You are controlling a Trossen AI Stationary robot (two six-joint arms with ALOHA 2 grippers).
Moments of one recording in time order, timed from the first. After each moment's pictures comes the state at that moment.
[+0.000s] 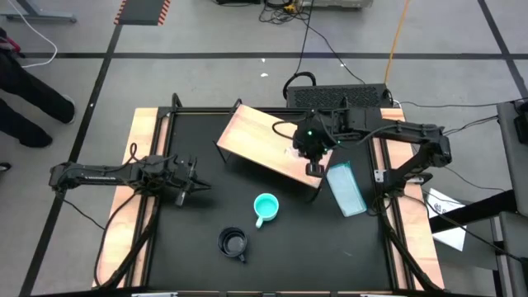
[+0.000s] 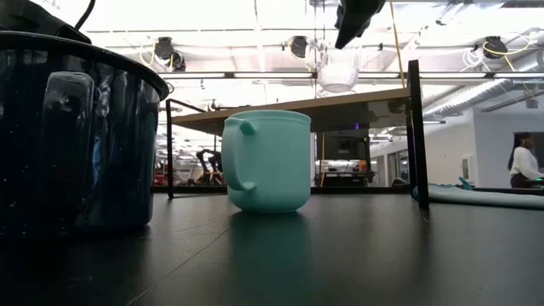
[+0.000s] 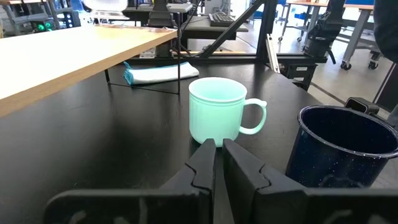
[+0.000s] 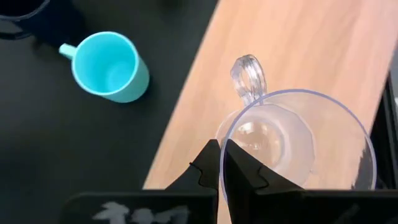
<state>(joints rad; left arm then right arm) 0.06 0.25 0.01 0.09 0.26 0.00 -0.15 1.53 1.63 -1.18 -0.03 -0.08</state>
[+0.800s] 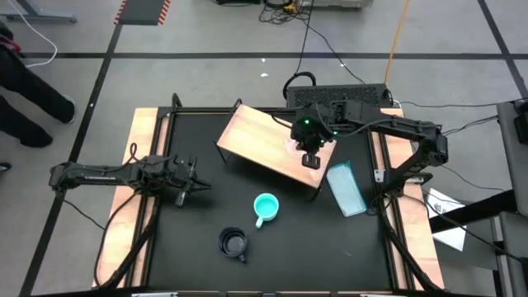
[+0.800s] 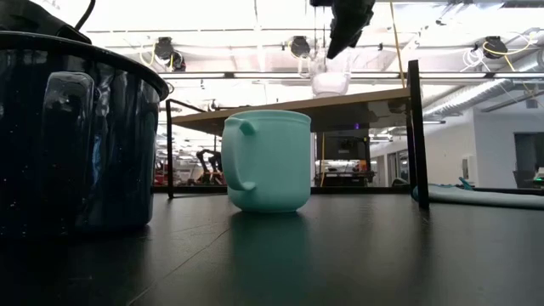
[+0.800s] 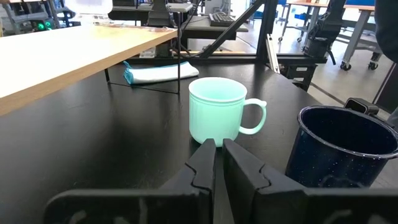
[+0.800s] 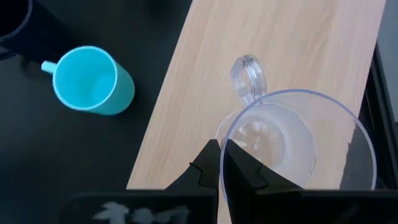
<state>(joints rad) 0.06 0.25 0.01 0.09 0.26 -0.01 -0.22 1.57 1.63 -1.13 -0.08 -0.09</state>
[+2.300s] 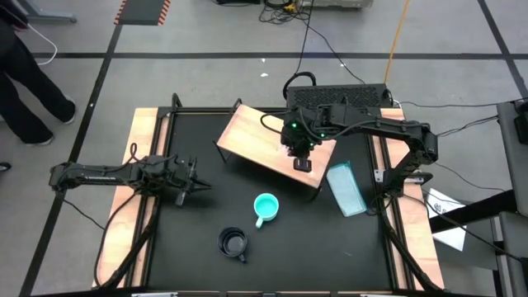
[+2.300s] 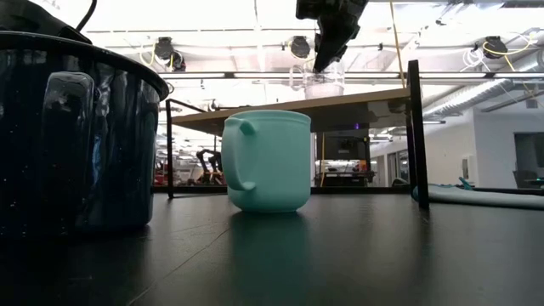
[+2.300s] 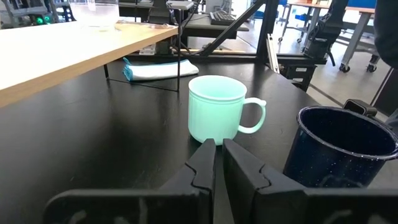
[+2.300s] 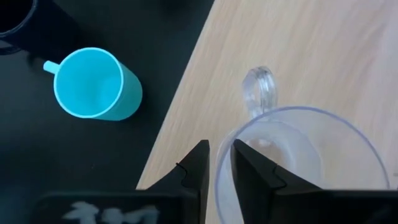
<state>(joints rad) 0.06 0.25 0.01 0.08 0.26 -0.03 -0.22 1.65 1.63 -1.08 -0.14 -0.14</state>
